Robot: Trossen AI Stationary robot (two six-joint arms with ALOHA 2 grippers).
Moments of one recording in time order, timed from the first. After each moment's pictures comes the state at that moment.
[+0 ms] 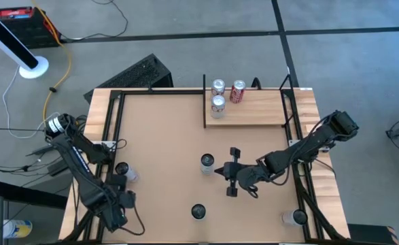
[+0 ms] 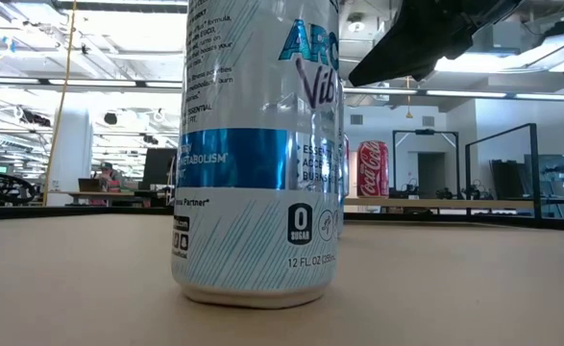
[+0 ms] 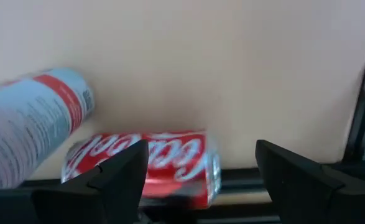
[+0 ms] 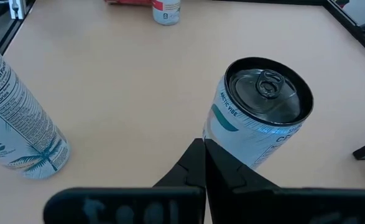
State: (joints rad) left arm -0.96 1.47 1.09 -1.10 0.03 -0.93; right arm 0.45 1.49 0.89 -0.04 0.53 0.28
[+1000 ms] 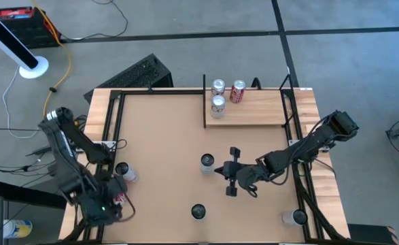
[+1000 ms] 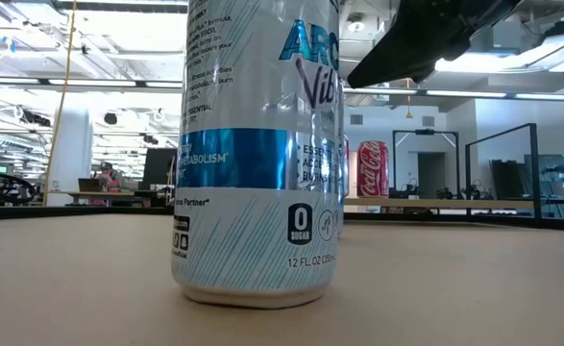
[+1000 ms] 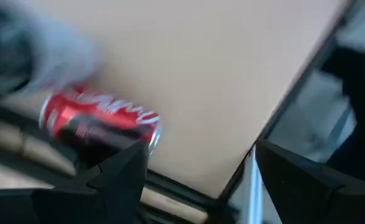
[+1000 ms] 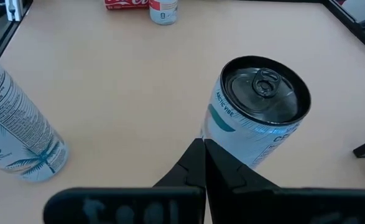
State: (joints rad) left arm -0.99 1.33 1.33 -1.27 -0.12 -1.59; right arm 0.45 1.49 0.89 -0.04 0.52 0.29
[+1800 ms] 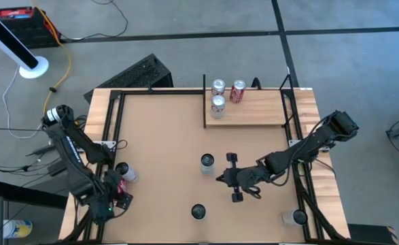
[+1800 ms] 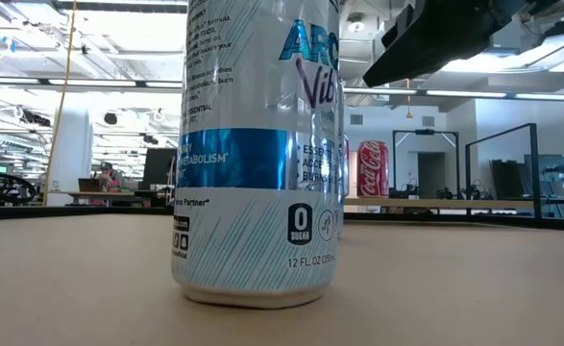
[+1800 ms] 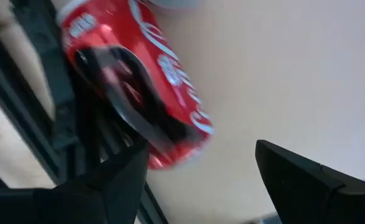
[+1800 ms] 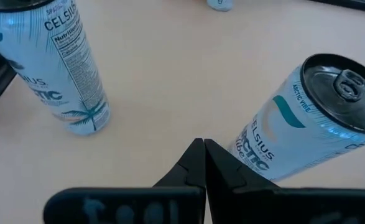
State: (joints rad) left arm -1.04 1.30 0.96 -1.08 -0.07 -2.30; right arm 0.46 1.49 0.89 -0.05 0.36 0.13
